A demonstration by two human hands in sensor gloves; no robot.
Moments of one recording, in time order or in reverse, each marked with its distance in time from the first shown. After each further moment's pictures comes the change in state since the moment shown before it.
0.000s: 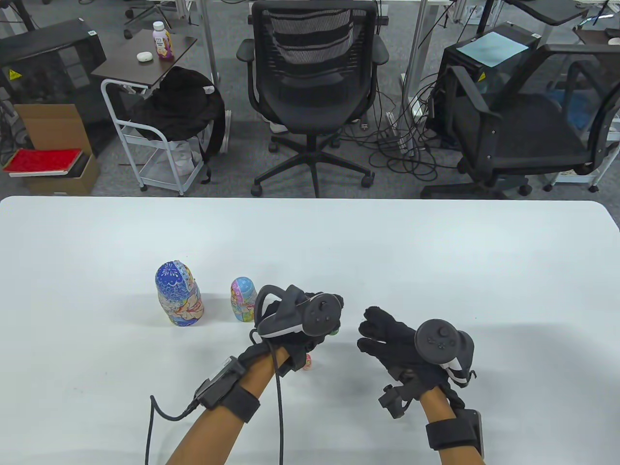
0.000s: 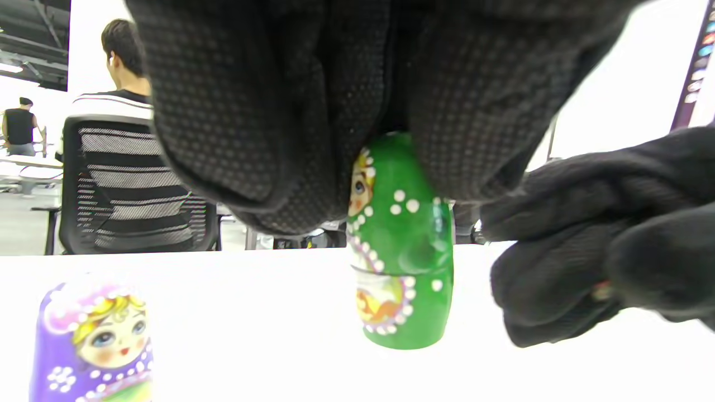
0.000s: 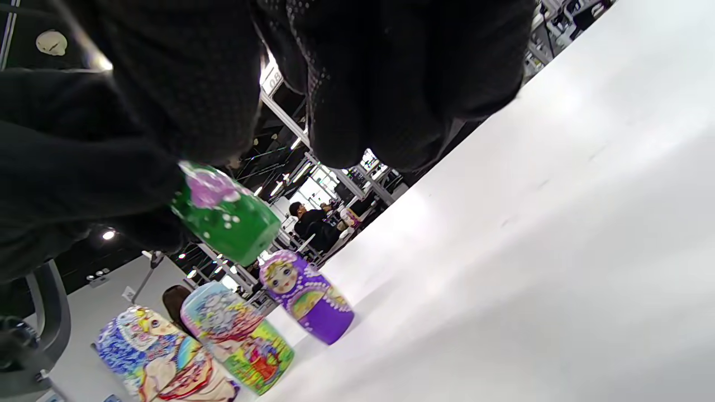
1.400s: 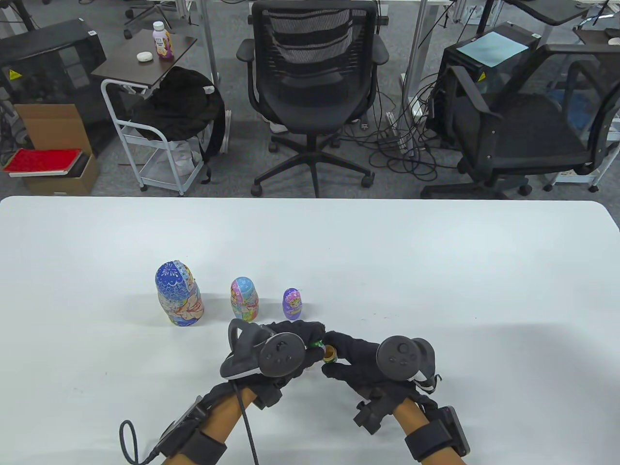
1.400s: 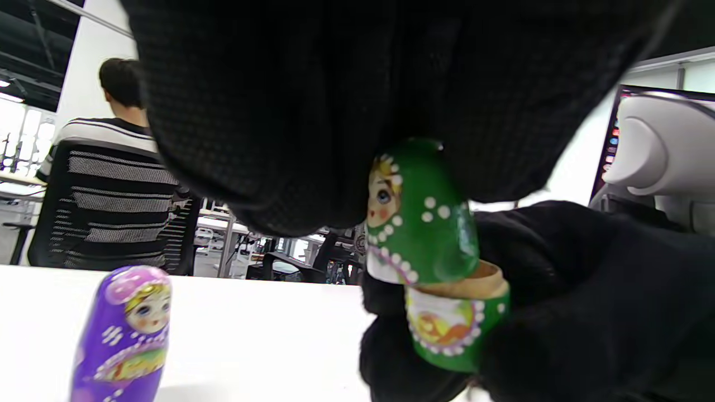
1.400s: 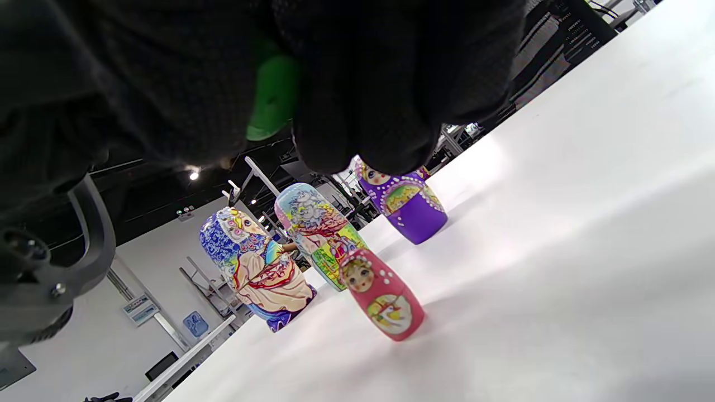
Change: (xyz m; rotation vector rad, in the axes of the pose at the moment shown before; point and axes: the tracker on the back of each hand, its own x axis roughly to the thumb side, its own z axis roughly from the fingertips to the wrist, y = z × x) left_hand 0.001 0.011 0.080 0.159 -0.074 0.085; right_hand 0.038 0.060 0.007 0.142 -0.225 0.000
